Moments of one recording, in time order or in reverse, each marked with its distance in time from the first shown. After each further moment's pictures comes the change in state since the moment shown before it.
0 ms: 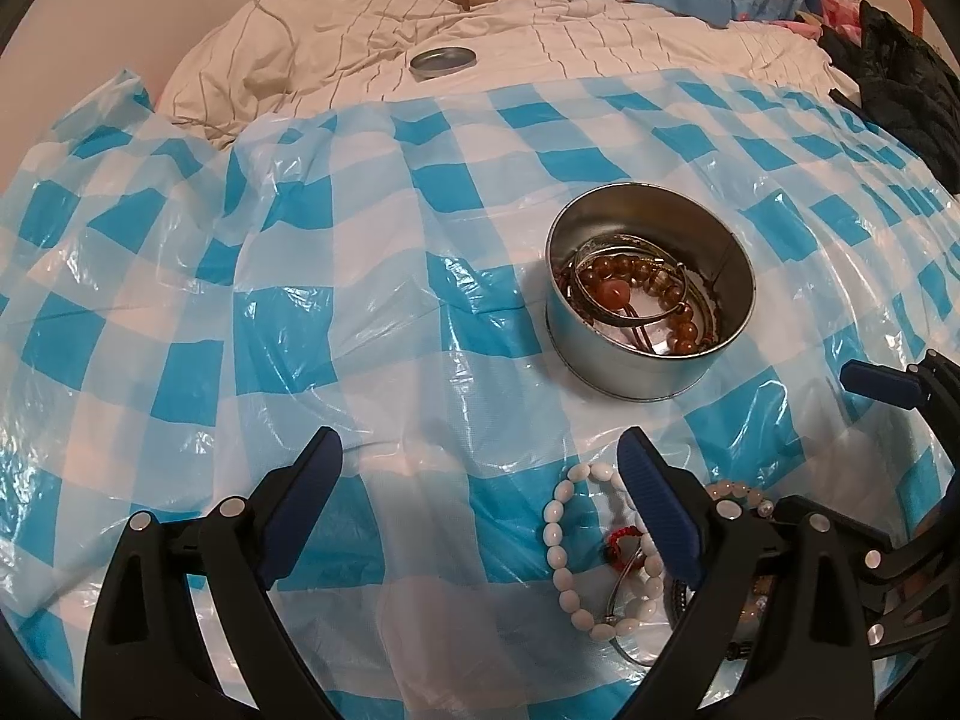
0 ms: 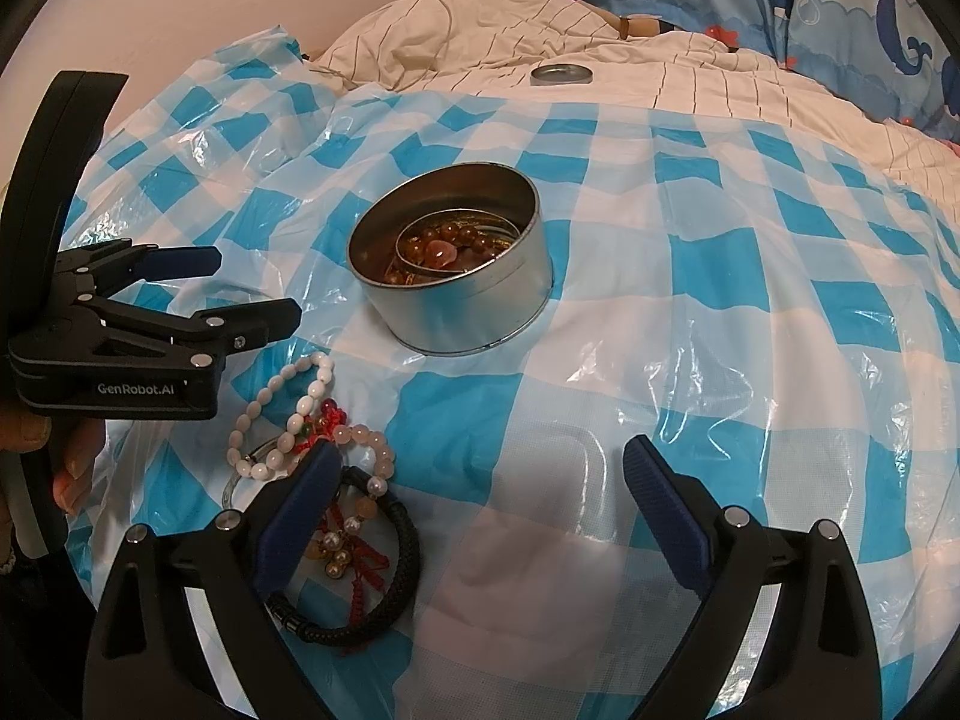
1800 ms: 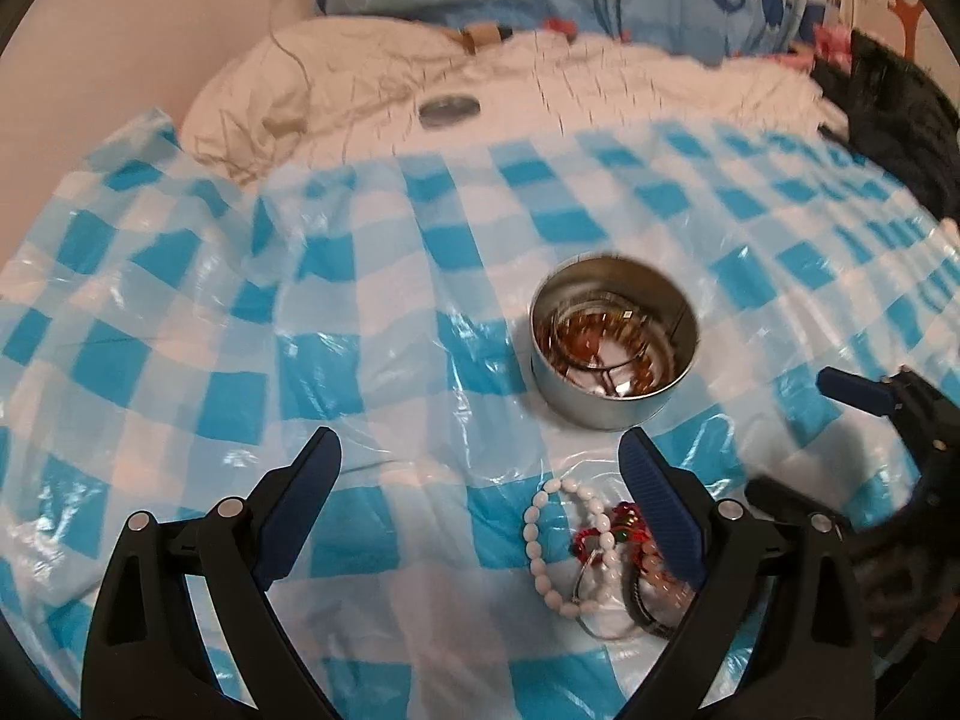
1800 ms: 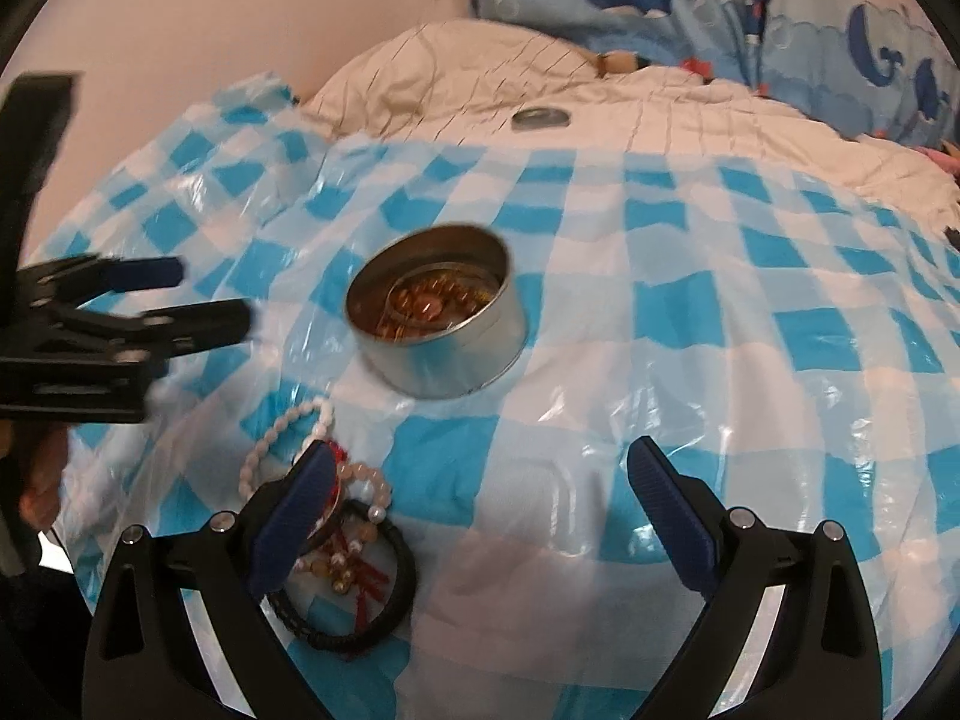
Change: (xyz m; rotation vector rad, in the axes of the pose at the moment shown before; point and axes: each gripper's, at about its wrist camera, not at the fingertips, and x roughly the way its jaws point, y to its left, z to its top) left arm -0.057 0.002 0.006 -0.023 -0.095 0.001; right arm -0.027 -0.009 0.005 0.040 -0.113 -0.025
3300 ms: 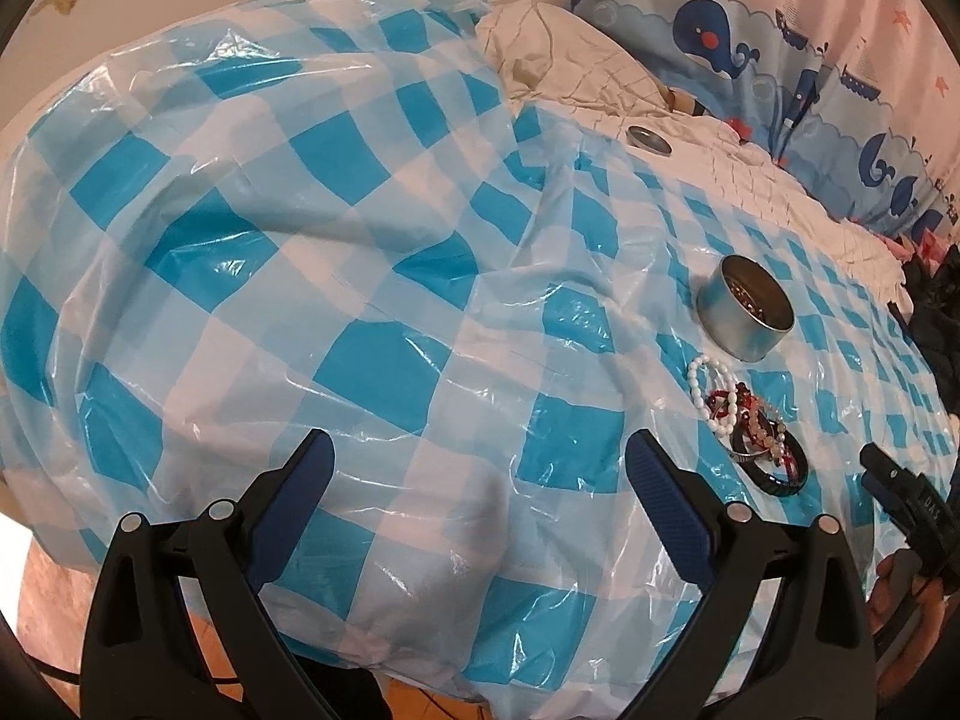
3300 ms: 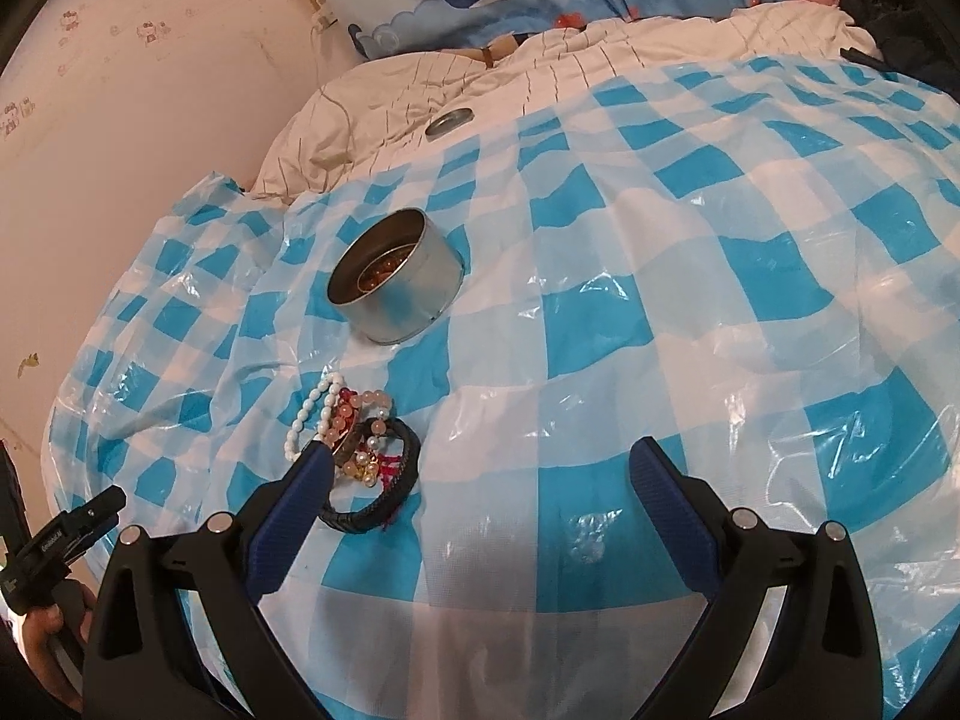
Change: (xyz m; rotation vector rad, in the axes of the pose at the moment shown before) left arm -0.082 0.119 -0.165 -0.515 -0.033 0.069; right arm -0.053 -0.023 -0.065 0.346 -0.025 0.040
